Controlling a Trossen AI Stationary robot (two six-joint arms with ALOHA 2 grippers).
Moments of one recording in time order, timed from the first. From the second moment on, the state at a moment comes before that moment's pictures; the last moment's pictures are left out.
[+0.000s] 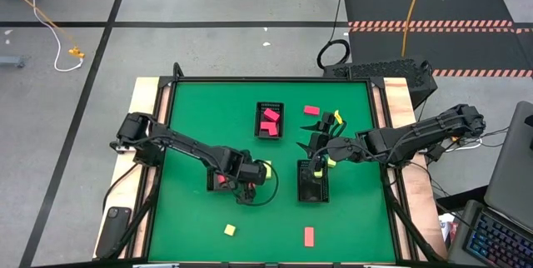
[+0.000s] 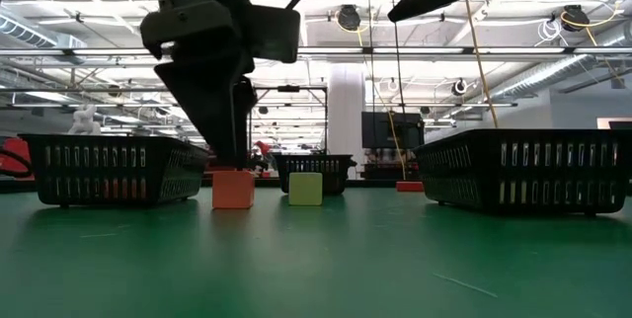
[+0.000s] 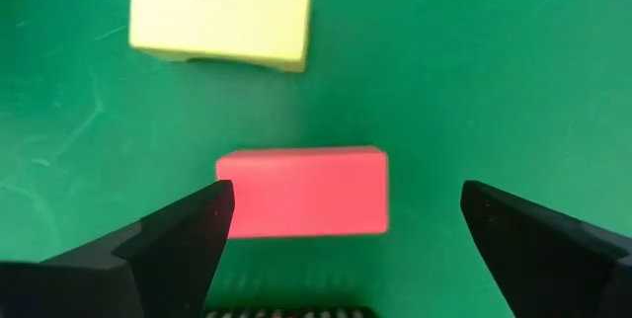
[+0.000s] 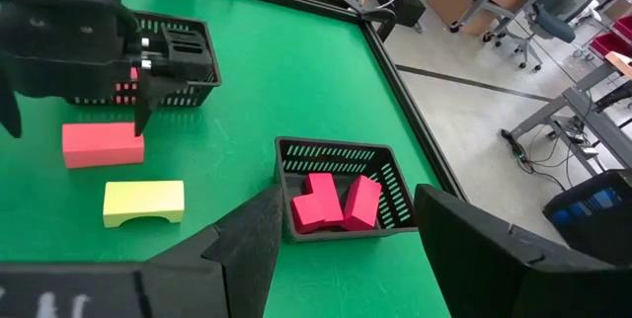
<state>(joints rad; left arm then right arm) -0.24 1.84 1.24 -0.67 -0.04 -0.32 0.22 1.20 0.89 -0.29 0.62 -0.04</state>
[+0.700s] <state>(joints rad) -0.24 1.93 1.24 -0.66 -0.08 -0.29 0.22 1.20 0.89 -0.30 0.62 -0.04</state>
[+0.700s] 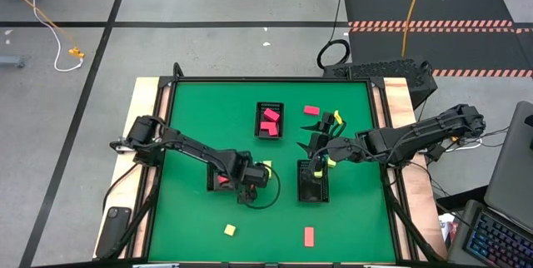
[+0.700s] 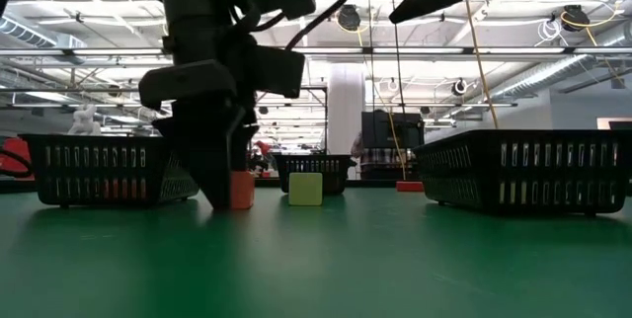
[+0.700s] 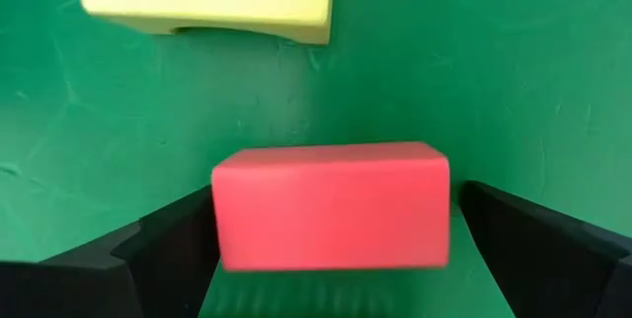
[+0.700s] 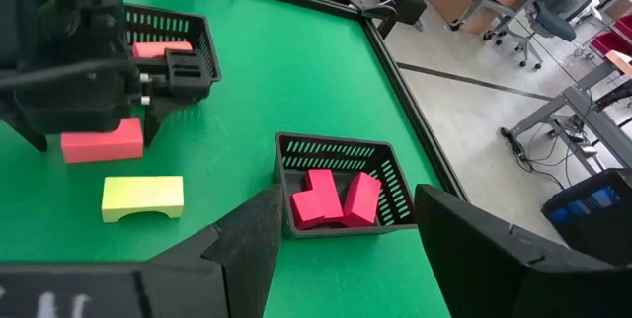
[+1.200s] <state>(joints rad) -0.24 1.93 1.24 -0.63 -0.08 -0.32 0.22 1.20 0.89 -0.30 0.62 -0.04</state>
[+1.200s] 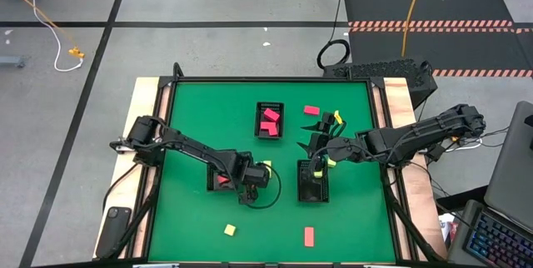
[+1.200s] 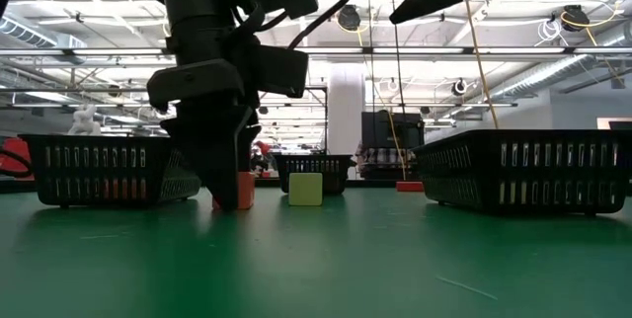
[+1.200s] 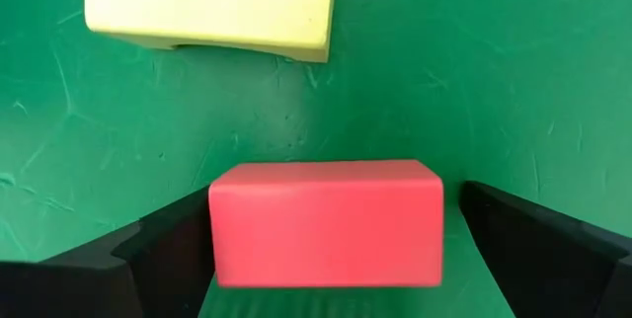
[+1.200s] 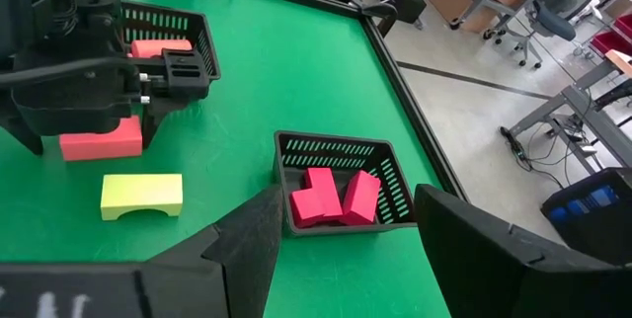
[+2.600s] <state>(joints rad) -0.22 1.92 1.59 -1.30 -0.24 -0.32 0.22 1.20 0.89 -0.37 0.62 -0.01</state>
